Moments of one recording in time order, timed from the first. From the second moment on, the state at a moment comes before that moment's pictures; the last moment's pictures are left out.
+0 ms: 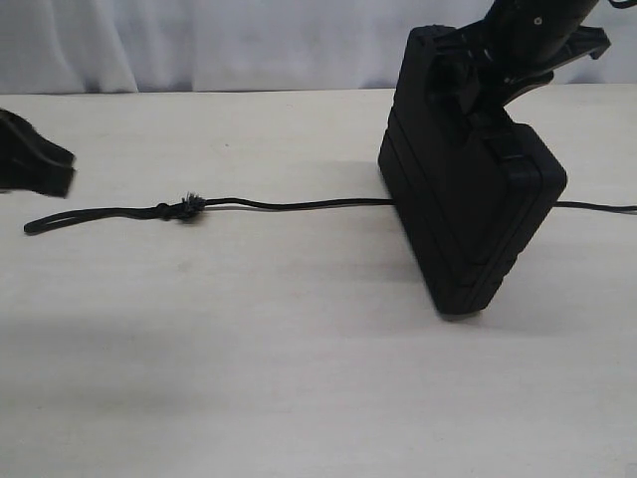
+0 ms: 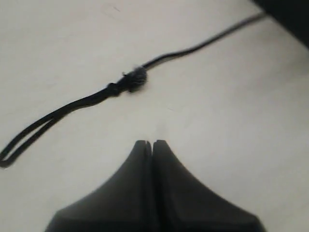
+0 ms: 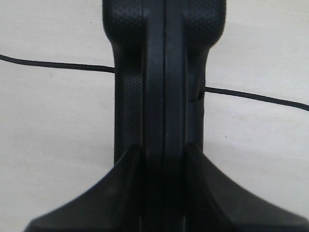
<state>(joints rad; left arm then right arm) -0.14 1.21 -0.82 -0.43 0.63 0.58 0.22 1.84 -1.69 0.01 1.18 0.09</state>
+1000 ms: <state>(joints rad) -0.18 2.07 -1.31 -0.01 0.69 0.99 0.22 1.84 -1.69 0.01 1.18 0.09</state>
